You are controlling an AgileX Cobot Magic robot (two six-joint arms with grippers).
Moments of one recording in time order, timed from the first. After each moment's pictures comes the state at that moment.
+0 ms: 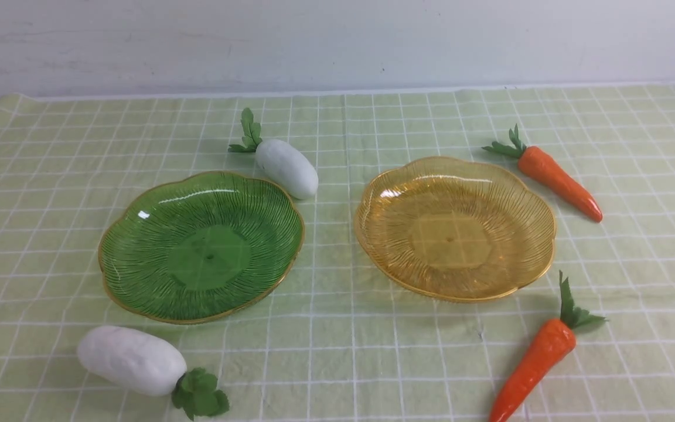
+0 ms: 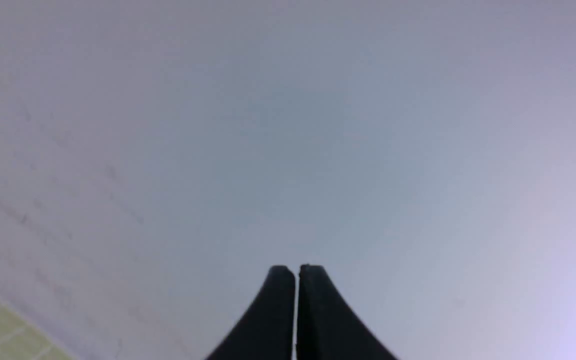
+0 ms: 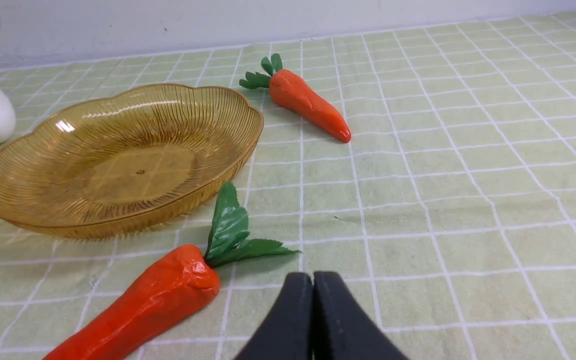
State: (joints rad) right arm 0.00 -0.01 0.02 0.03 0.39 0.07; left arm -0.07 -0.01 0.01 -0.51 -0.53 -0.18
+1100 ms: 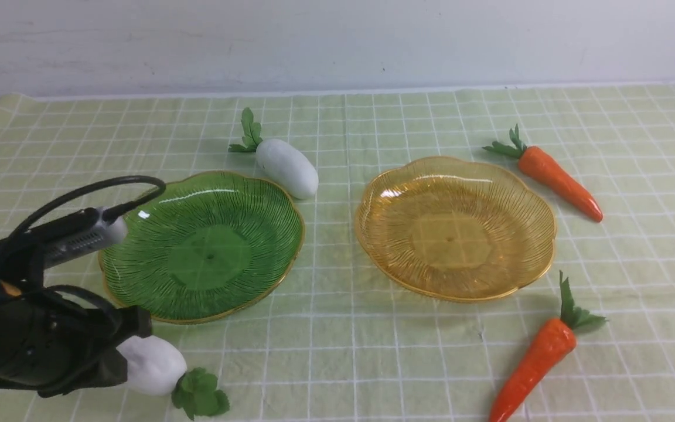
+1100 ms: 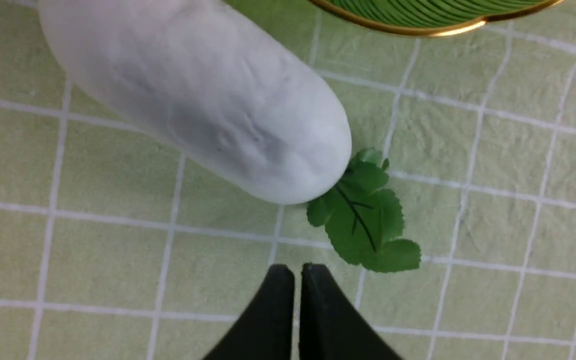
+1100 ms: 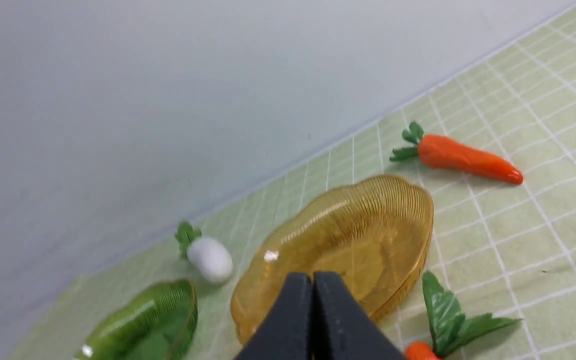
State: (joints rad) right arm 0.00 0.21 -0.31 0.57 0.53 -0.08; left arm -0.07 1.25 -0.72 -0.27 0.79 -0.16
